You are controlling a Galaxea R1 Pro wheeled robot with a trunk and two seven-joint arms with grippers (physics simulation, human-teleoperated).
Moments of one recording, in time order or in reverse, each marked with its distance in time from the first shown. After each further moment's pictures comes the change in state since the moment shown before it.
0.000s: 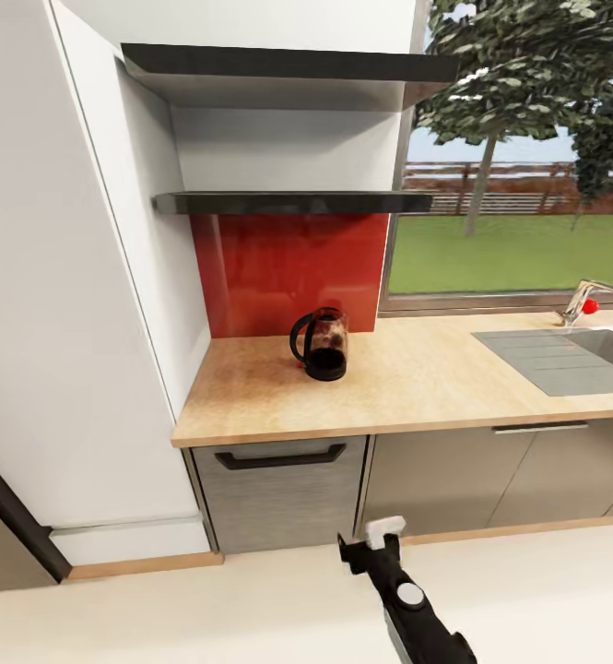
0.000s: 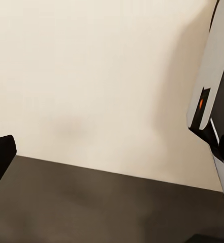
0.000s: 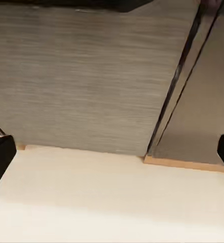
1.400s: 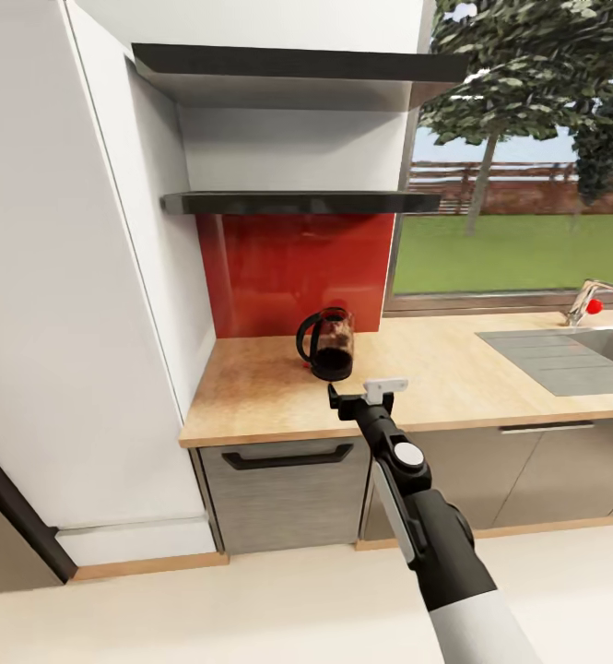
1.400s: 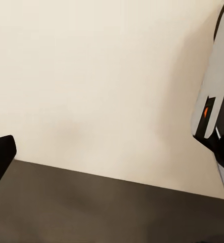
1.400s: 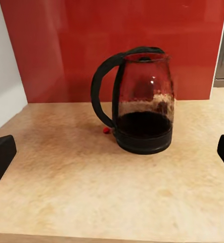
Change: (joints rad) left arm -0.007 0.017 -0.001 -0.014 0.004 0.003 -0.007; right arm -0.164 0.001 0.218 -0.687 -0.237 0.347 -0.094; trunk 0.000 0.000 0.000
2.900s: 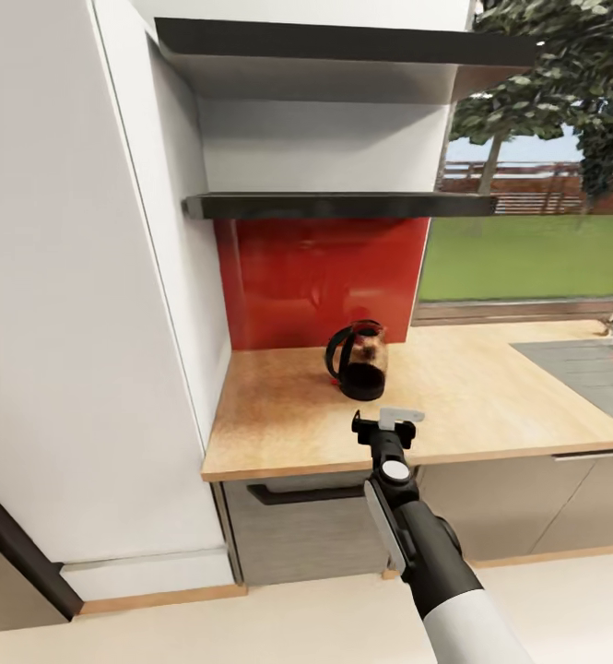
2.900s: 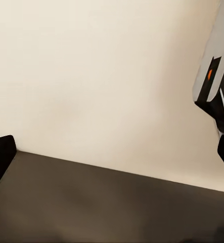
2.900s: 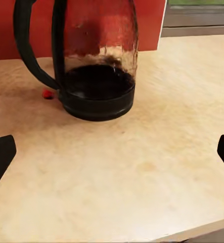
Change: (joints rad) left arm 0.010 -0.010 0.004 0.084 0.002 0.003 0.003; right arm 0.001 0.000 0.008 0.191 -0.010 -0.007 -0.372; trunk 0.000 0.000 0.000
